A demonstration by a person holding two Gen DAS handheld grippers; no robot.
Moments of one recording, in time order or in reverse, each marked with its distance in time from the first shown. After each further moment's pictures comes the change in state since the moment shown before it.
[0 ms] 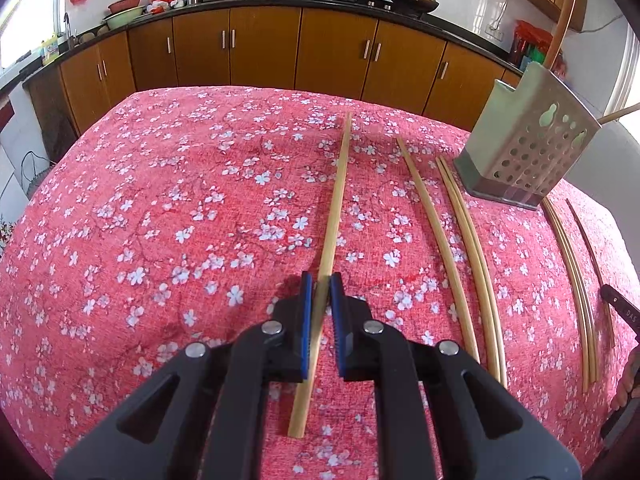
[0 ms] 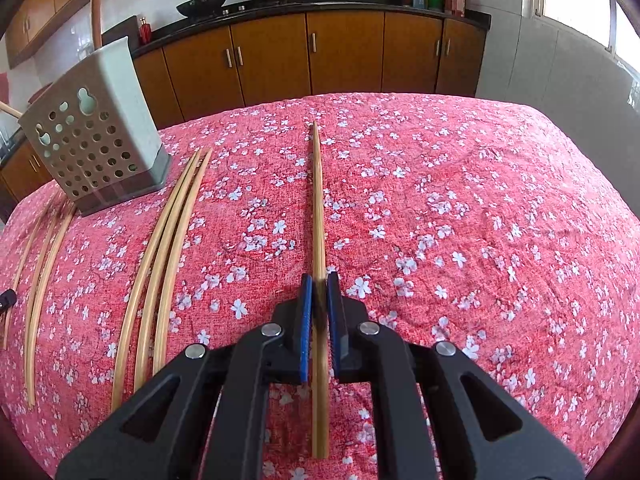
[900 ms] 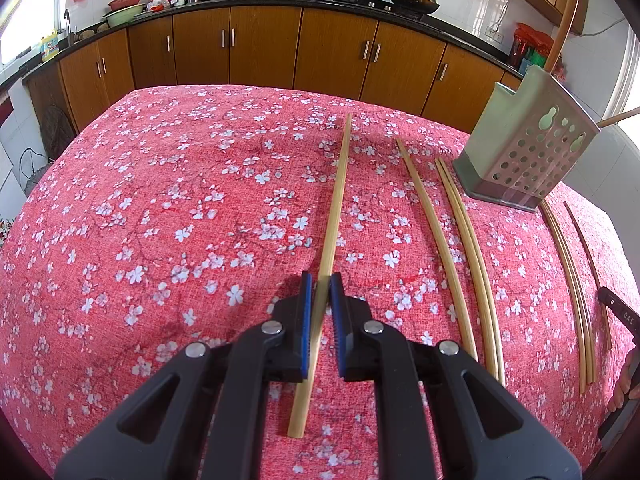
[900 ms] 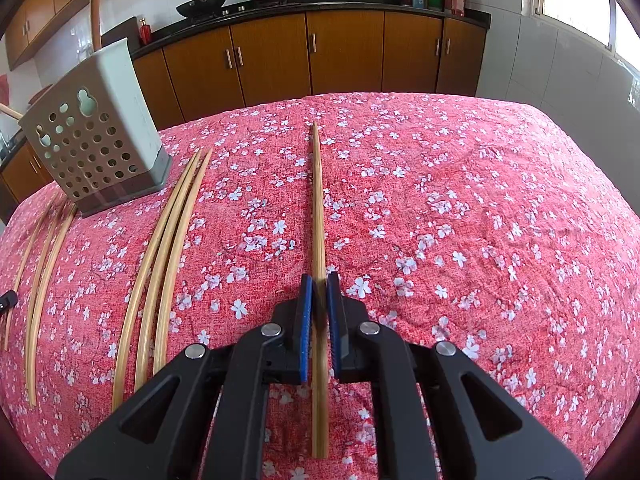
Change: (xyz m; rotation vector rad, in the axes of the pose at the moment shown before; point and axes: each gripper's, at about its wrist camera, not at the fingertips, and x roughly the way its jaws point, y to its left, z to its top) left arm -0.001 0.001 0.001 -0.007 0.000 -0.009; right arm 0.000 0.000 0.000 0.001 0.000 0.002
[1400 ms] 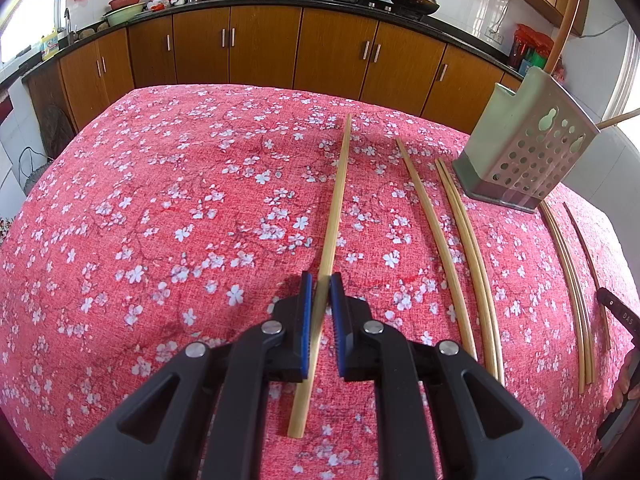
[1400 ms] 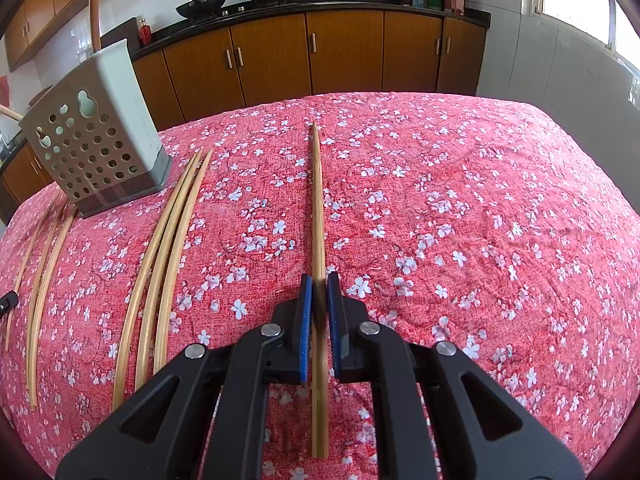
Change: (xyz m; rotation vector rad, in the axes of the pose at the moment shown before) left arm 0.000 0.000 0.000 -0.001 0.000 -0.002; right arm 0.000 -0.001 0.000 0.002 0.001 0.001
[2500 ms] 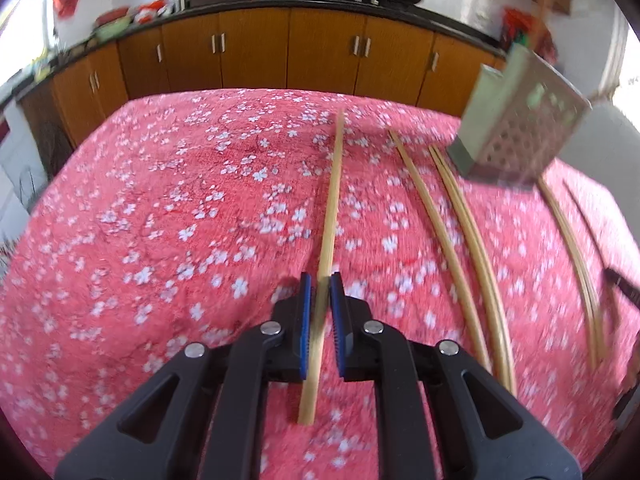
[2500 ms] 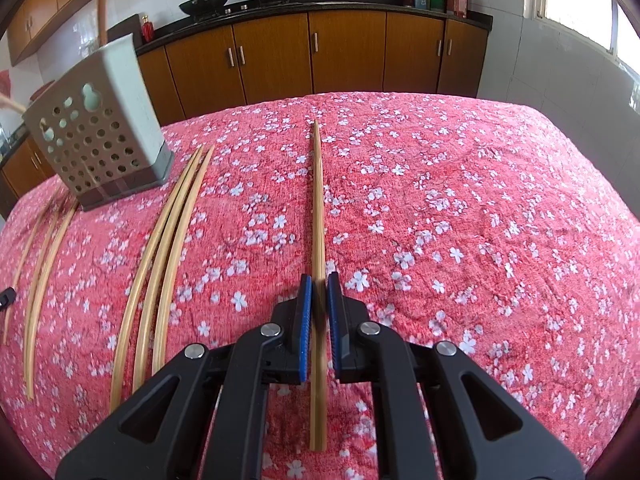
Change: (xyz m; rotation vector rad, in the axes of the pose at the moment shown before) left arm -0.009 -0.012 -0.008 0.091 0.009 0.031; right arm -0.007 0.006 -0.007 -0.035 0.007 -0.016
